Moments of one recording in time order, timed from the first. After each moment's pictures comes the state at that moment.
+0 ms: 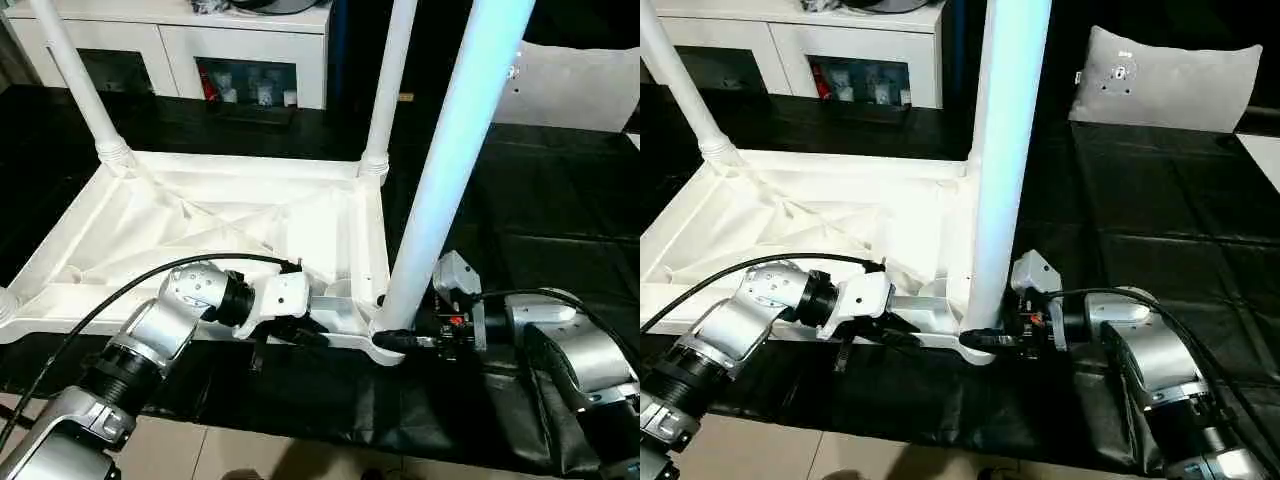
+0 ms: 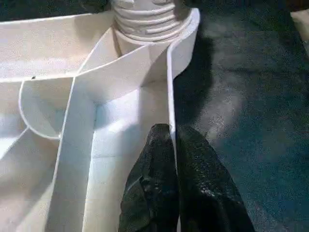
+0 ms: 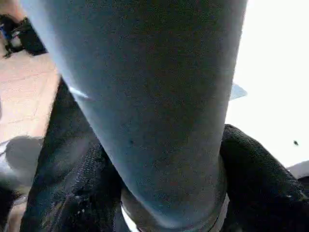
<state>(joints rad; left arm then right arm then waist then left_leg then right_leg) -0.51 0.46 -0.41 0.35 0.00 0.04 -1.25 -0.30 -0.49 0.17 0.14 0.26 0.36 1.16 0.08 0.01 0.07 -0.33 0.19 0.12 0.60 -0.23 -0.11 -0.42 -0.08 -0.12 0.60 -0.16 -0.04</state>
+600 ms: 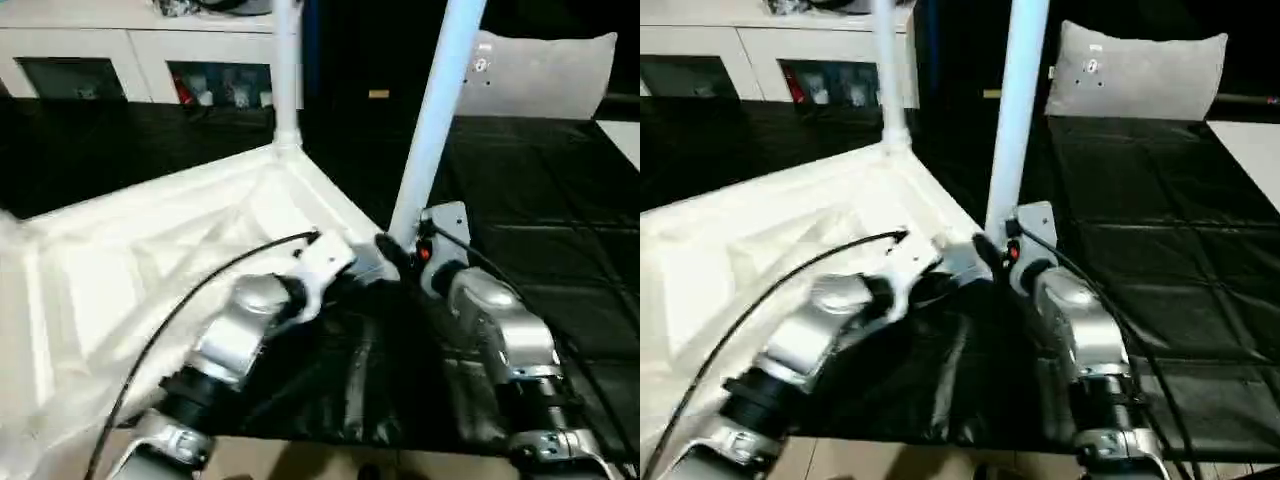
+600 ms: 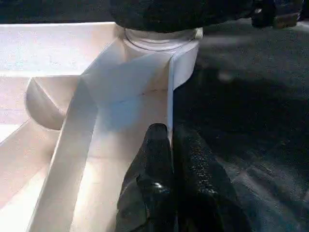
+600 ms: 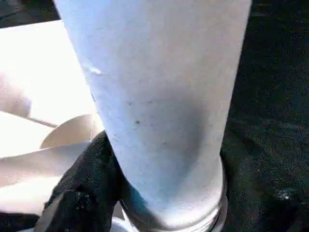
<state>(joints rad) -0.47 0.10 -0.30 0.24 0.10 0.47 -0.65 -0.42 -0.11 -0.02 0.28 0.12 0.40 0.36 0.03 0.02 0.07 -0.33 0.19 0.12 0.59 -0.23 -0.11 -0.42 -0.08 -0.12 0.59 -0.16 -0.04</state>
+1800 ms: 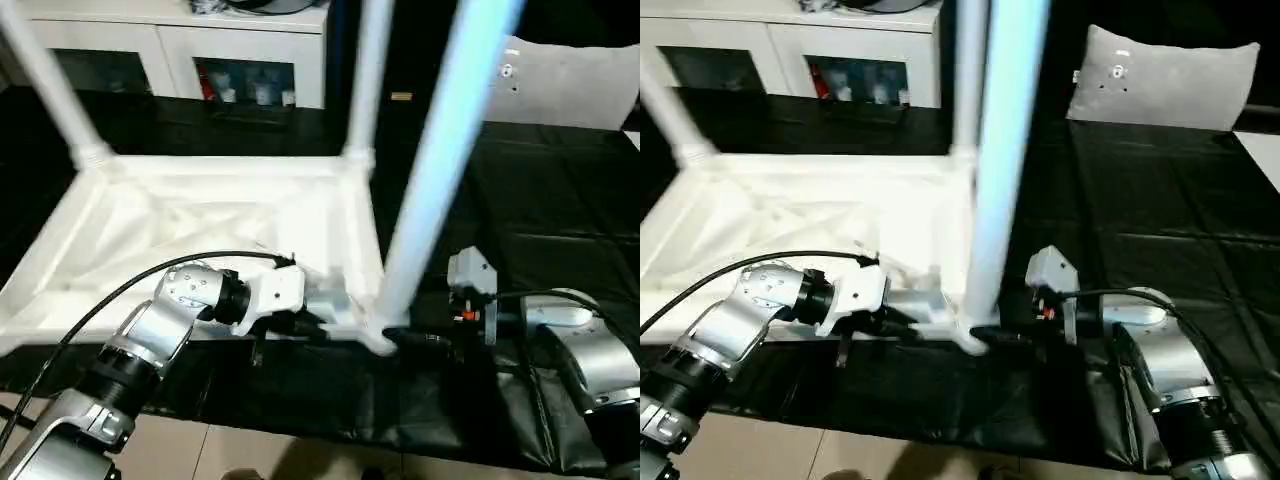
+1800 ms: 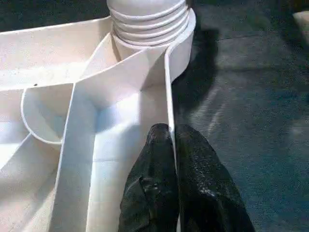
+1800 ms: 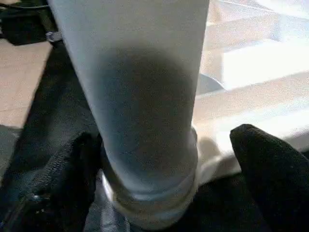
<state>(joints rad) -0.51 0.47 -0.41 0.37 0.00 -0.05 -1.30 -0.30 -0.52 0.15 0.22 0.24 0.15 1.23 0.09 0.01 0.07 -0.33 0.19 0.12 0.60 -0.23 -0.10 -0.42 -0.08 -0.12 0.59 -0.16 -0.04</state>
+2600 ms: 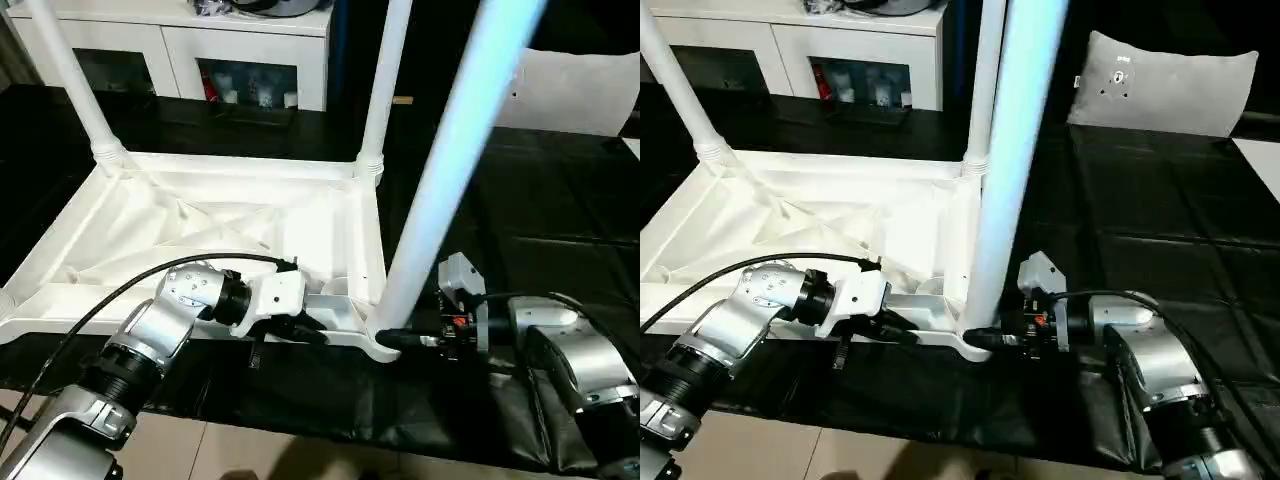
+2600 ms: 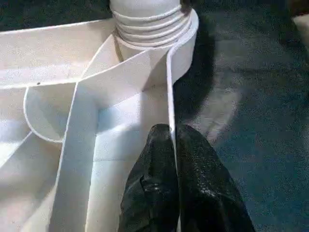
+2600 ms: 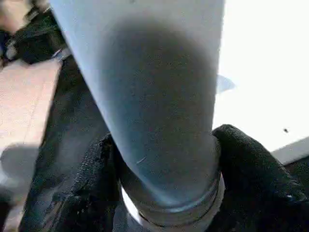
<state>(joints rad) -0.51 0.45 -0.39 0.39 -0.01 -0.01 -1.26 -0.29 -0.46 0.14 0.19 0.28 0.32 1.17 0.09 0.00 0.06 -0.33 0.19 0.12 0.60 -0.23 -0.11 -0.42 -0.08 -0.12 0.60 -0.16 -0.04</state>
